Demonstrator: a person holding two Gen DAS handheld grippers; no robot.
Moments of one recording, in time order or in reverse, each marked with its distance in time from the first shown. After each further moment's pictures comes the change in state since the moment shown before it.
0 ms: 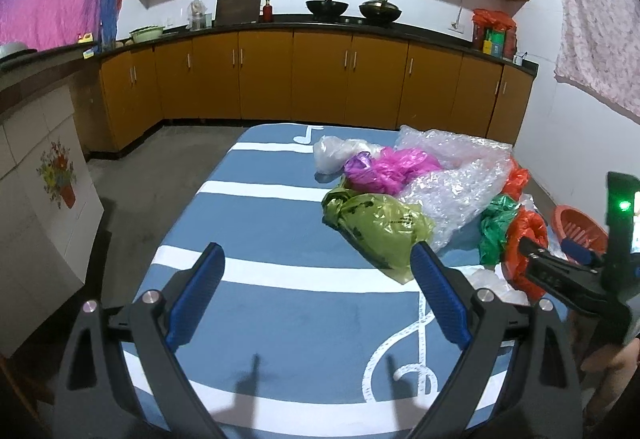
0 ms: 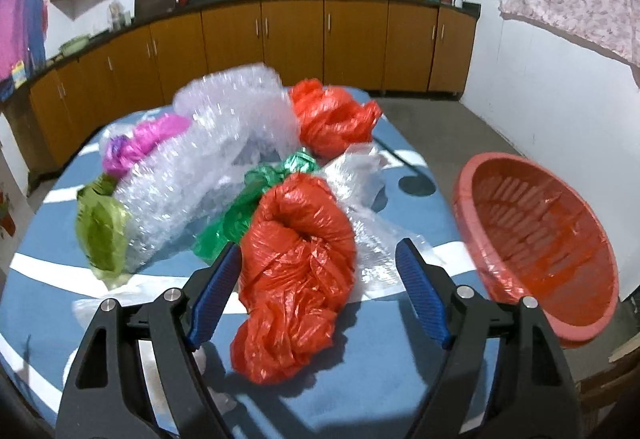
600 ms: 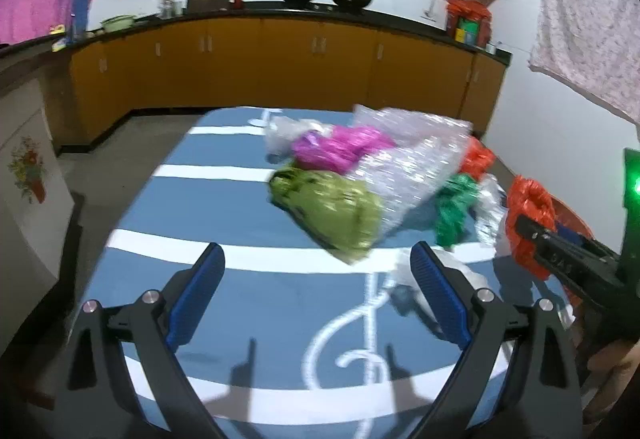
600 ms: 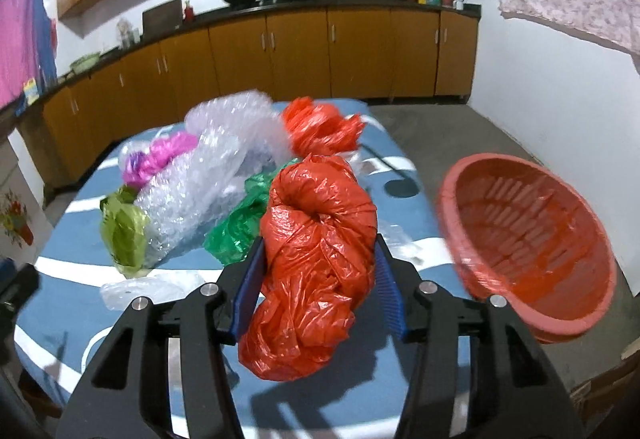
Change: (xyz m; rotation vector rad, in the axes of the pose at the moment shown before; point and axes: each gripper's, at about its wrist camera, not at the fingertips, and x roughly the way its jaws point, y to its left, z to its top) left arm 0.004 -0.040 -0.013 0.024 0.056 -0.129; right arm -0.053 -0.035 -0.004 0.055 -0.081 0.037
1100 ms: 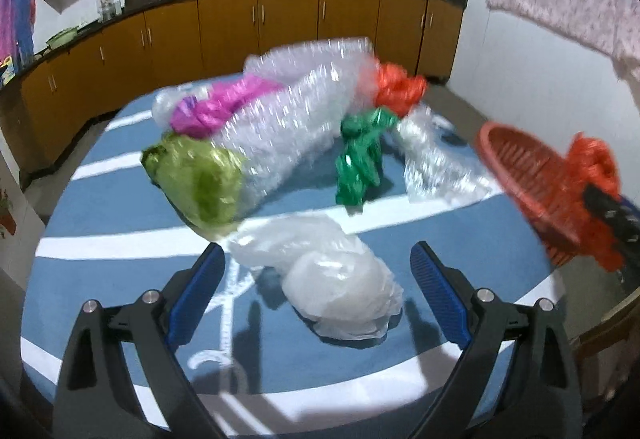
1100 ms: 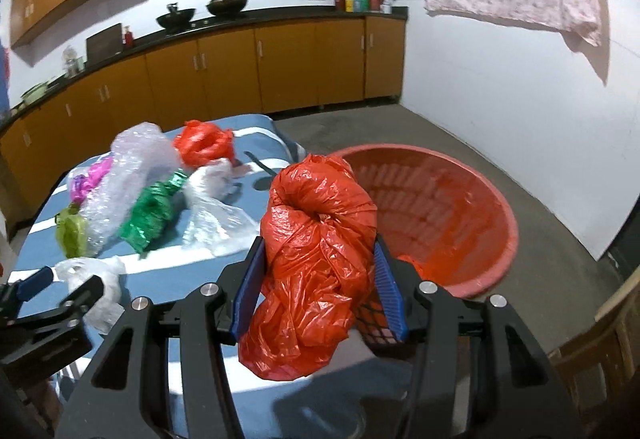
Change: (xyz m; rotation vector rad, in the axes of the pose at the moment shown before) left arm 0.059 -0.102 -0.021 0.160 0.147 -0.052; right arm -0.043 -0.083 -0.017 0.106 -0.015 -0.186
